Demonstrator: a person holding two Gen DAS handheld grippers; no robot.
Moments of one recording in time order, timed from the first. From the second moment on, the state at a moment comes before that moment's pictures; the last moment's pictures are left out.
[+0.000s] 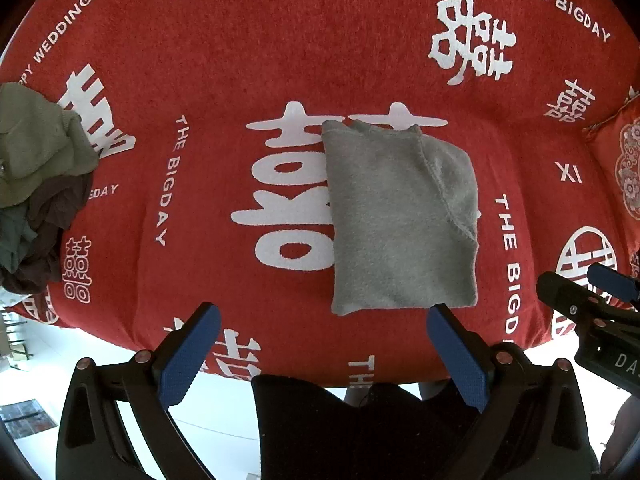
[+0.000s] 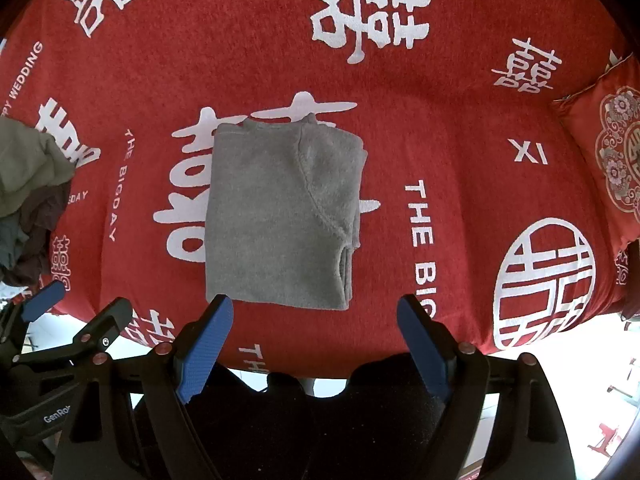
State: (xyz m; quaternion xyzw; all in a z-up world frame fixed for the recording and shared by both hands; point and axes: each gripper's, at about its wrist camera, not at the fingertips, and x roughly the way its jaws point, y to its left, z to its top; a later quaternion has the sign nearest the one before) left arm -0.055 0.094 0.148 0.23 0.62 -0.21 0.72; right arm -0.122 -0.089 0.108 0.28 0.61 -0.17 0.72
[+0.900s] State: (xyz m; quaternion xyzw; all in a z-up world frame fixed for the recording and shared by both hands) left arm -0.052 0.102 0.148 0.21 0.61 -0.22 0.73; right arm -0.127 -0.085 0.103 0.28 0.62 -0.17 0.72
